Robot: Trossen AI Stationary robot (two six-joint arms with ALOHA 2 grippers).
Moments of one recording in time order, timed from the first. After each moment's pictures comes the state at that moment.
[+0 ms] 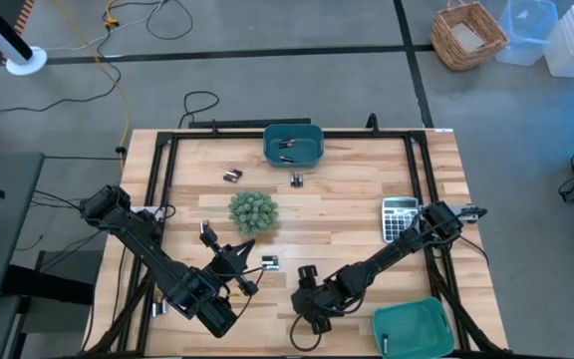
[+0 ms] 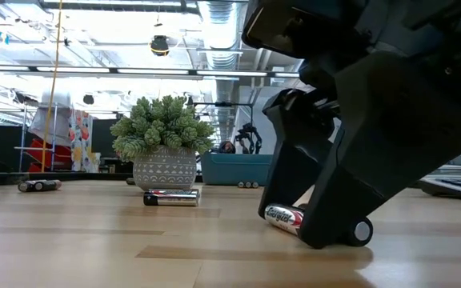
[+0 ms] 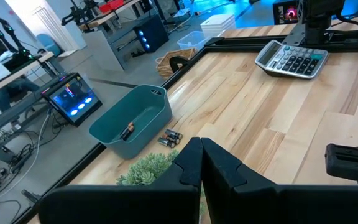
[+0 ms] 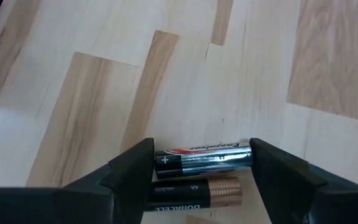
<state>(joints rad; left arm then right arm) -0.72 1.74 1.50 -1.15 -1.30 -1.07 0.53 2.07 1.32 -0.25 0.18 0.25</state>
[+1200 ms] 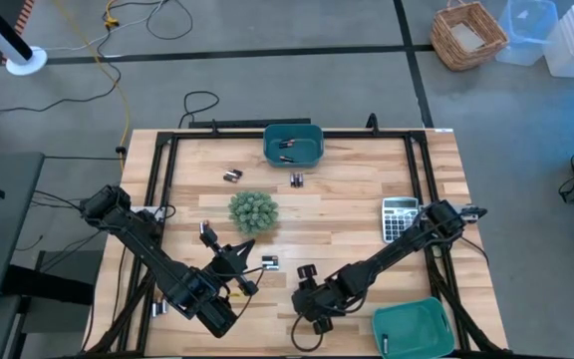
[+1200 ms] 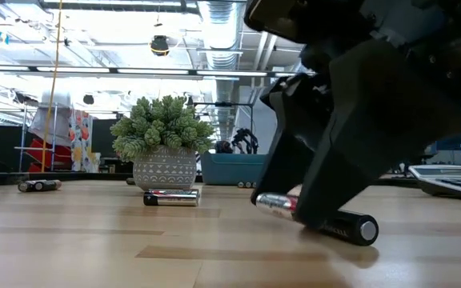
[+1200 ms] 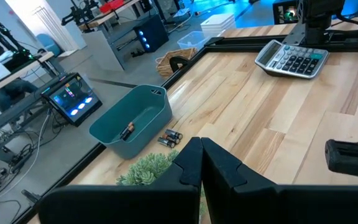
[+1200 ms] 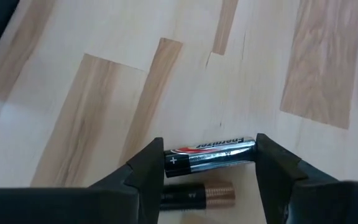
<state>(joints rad) -0.72 1.74 1.50 -1.15 -1.30 -1.07 0.53 2.04 1.32 -0.26 0.18 0.19</state>
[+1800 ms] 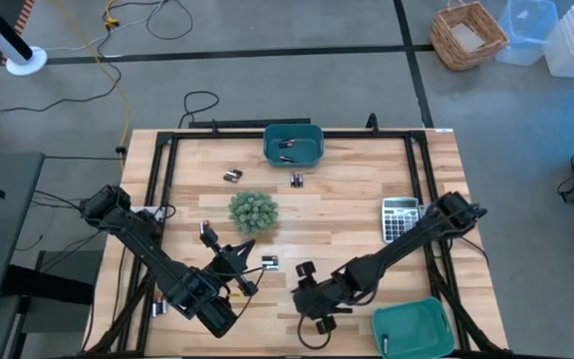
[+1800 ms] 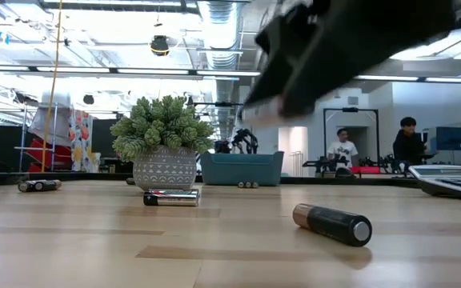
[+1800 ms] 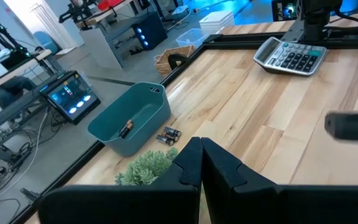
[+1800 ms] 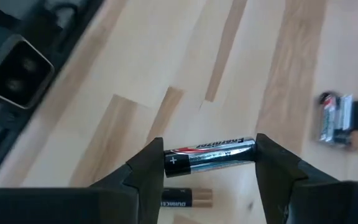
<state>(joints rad) -0.72 1.74 1.50 -1.15 -1.29 -1.07 0.53 1.92 1.32 -0.27 0.18 0.10</state>
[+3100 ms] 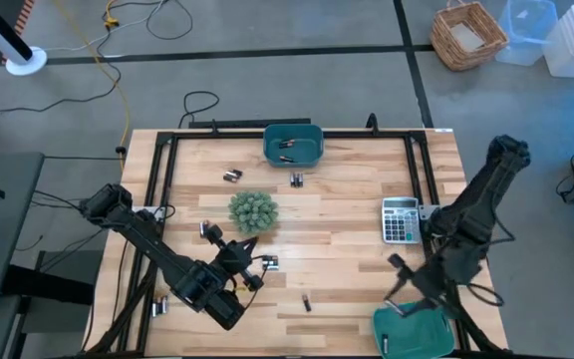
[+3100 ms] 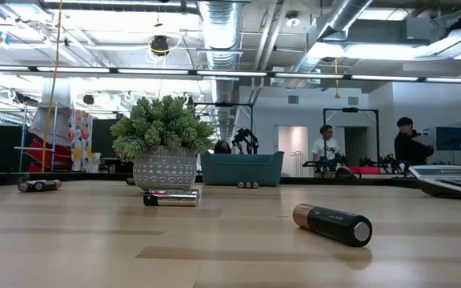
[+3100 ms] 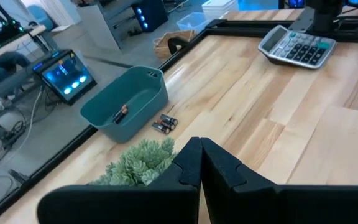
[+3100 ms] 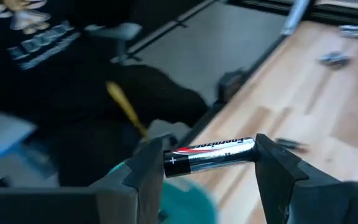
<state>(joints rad) -0.66 1.74 1.48 -1.10 -1.22 -1.07 0.97 0.90 0.71 -0.25 0.16 0.22</state>
